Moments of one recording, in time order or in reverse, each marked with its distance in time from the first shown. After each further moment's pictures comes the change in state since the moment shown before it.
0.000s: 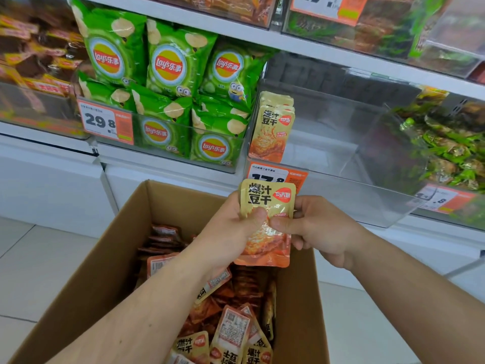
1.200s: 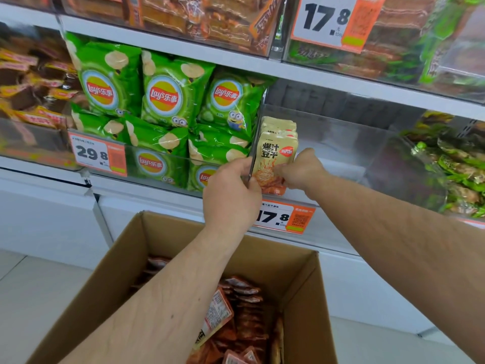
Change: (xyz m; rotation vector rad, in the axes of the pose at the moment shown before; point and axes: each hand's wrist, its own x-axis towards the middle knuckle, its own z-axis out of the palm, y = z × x) left_hand 0.088 0.049 -0.002 0.659 0.594 0.394; right_hand 0.179 -0.053 -0.056 -0.299 0.503 0.000
